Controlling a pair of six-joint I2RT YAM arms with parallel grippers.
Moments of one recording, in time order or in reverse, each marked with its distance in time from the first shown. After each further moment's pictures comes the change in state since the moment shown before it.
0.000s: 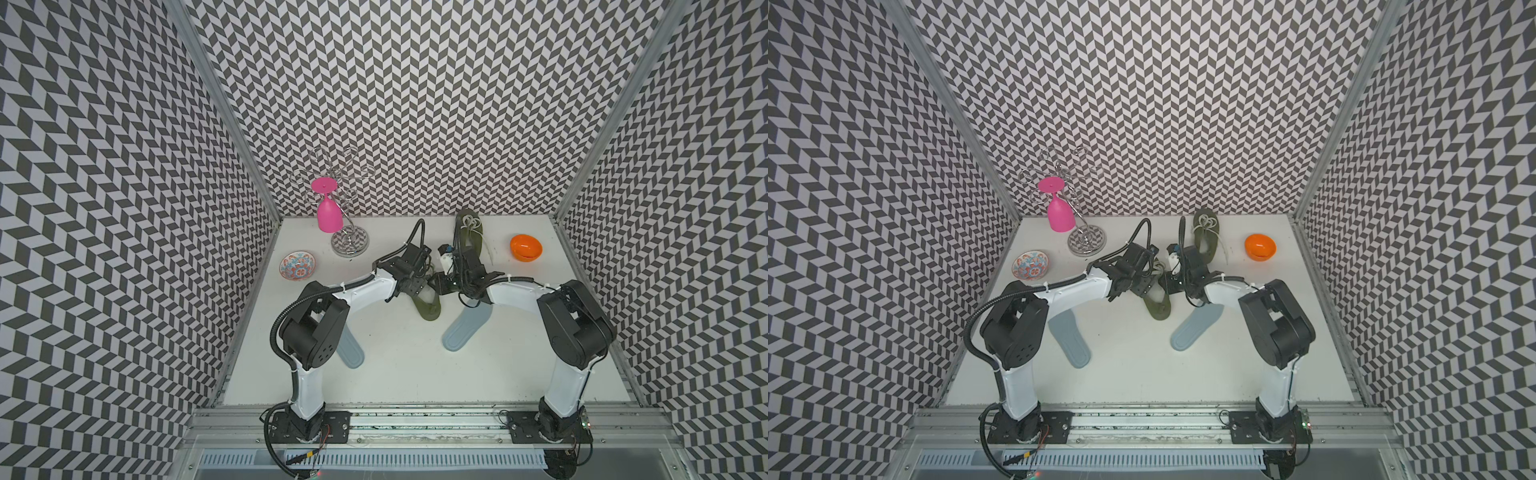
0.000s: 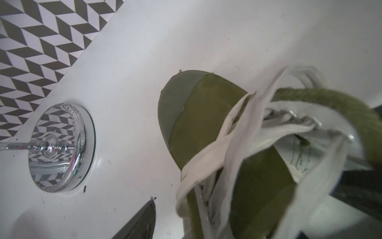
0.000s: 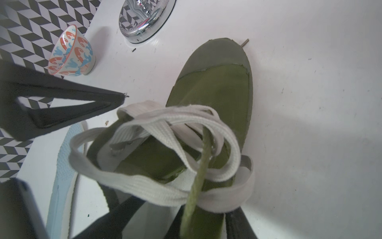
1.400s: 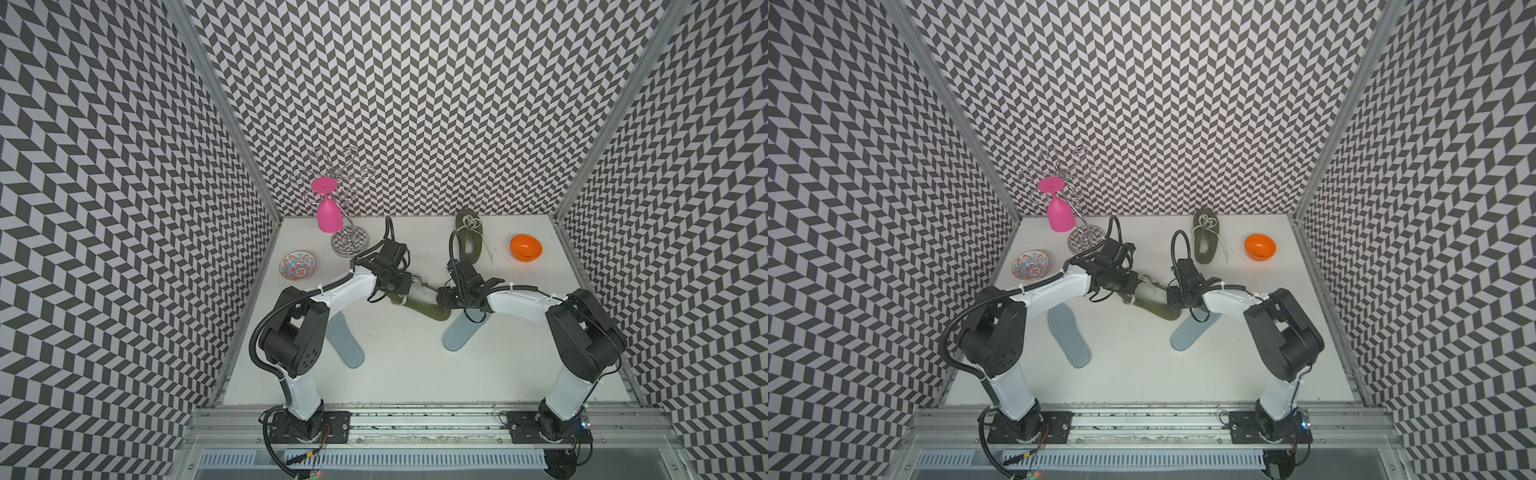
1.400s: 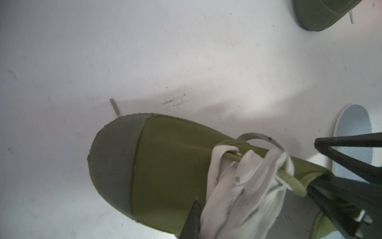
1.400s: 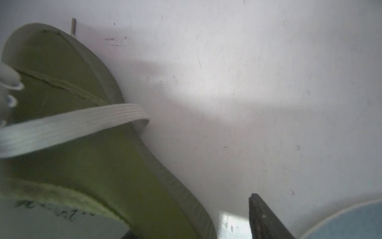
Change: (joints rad) left arm 0.148 -0.159 -0.150 -0.047 0.420 -0.438; right arm 0.072 -0.104 -0.067 -0.274 0.325 0.155
